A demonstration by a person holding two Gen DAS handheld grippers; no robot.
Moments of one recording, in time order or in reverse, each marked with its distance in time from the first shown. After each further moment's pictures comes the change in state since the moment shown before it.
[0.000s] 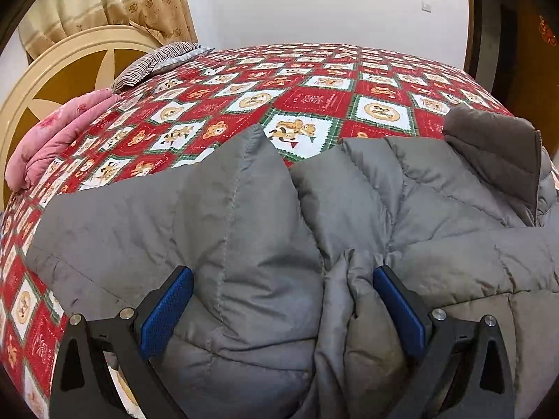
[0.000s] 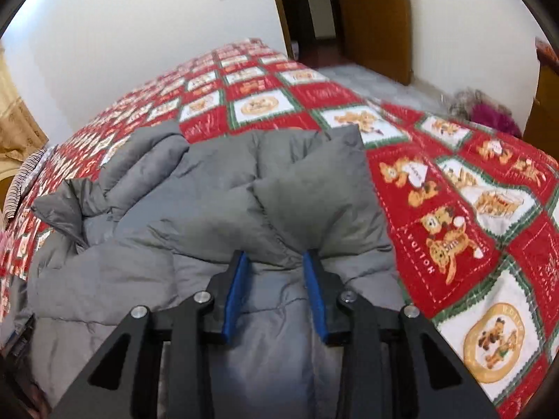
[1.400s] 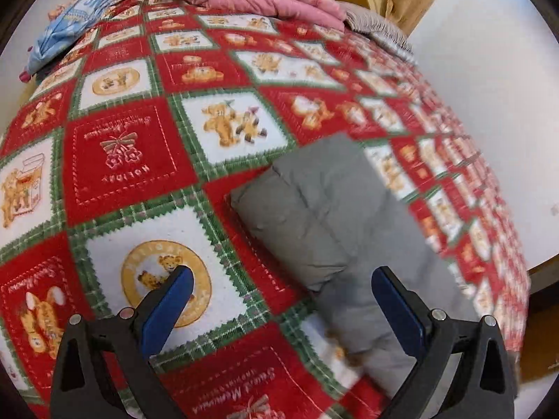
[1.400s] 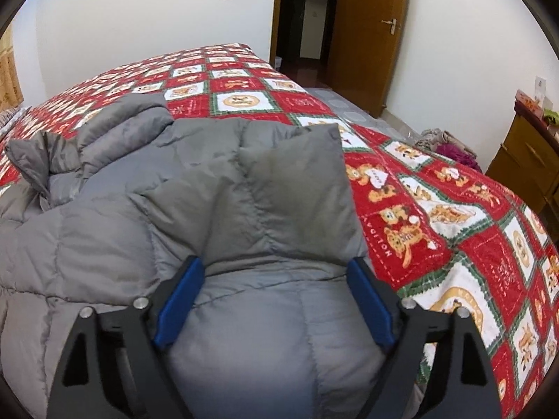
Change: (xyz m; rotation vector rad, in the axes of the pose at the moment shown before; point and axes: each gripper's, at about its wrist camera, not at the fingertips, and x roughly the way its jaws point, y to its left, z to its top) left arm -0.004 0.311 -0.044 -0.842 0.112 0.127; right arm -0.008 0.004 -0.024 -0.119 -0.029 -0.212
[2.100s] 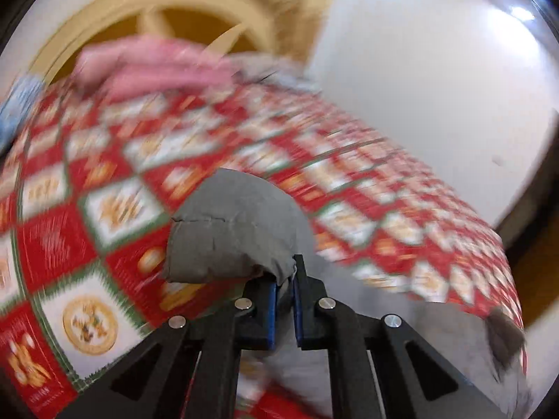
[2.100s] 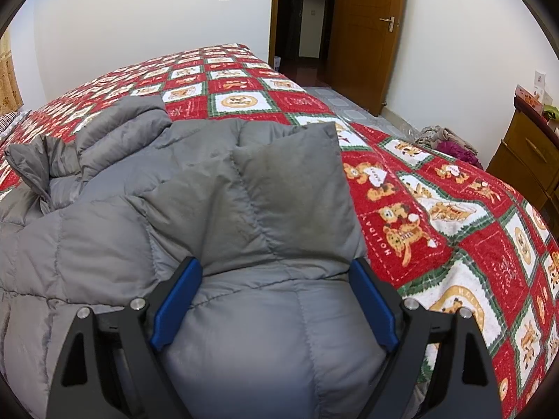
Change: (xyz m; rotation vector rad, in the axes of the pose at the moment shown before) left arm -0.075 -0.091 -0.021 0.330 -0.282 -0.297; right arm -0.001 -0.002 0.002 0.003 -0.004 0.003
